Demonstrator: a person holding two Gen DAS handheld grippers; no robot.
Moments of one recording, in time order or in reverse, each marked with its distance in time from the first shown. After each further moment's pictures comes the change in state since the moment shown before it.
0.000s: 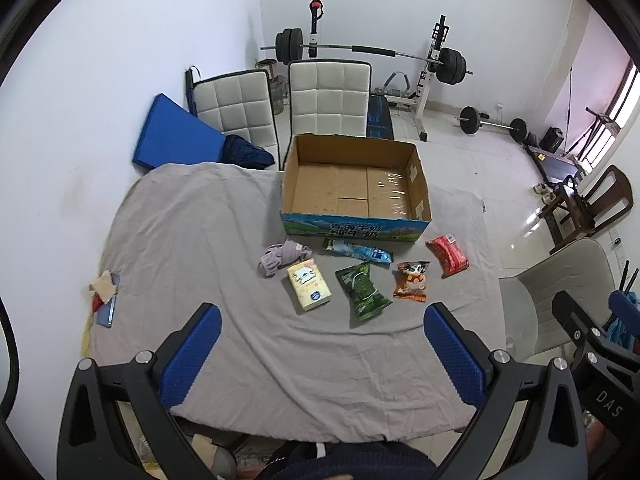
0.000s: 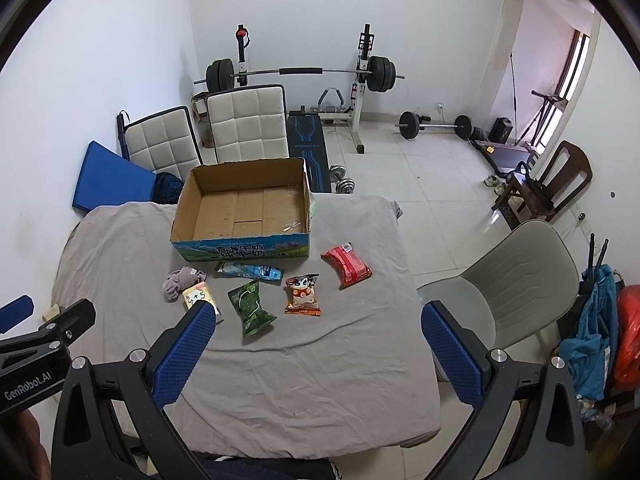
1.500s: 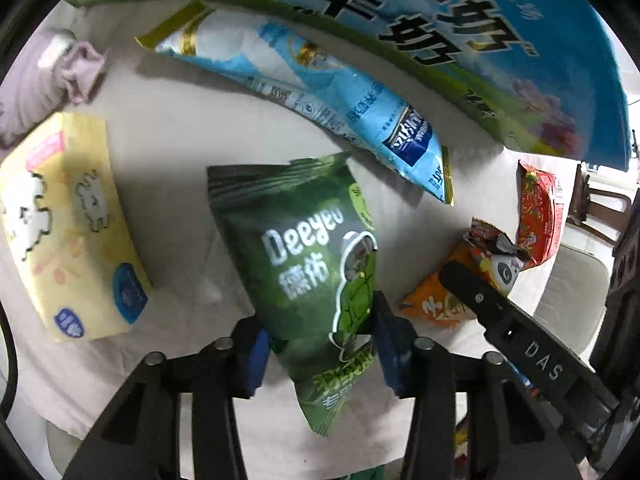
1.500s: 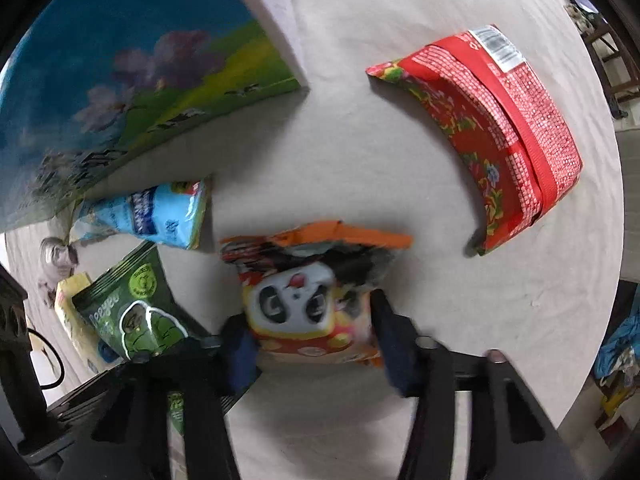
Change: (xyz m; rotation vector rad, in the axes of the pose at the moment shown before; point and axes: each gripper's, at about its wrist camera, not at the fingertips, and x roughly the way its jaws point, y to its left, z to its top) left arm 0.449 -0.061 -0.055 -0.270 0.713 -0.223; right arm 0.563 -0.015 -0.064 0.122 0.767 0.165
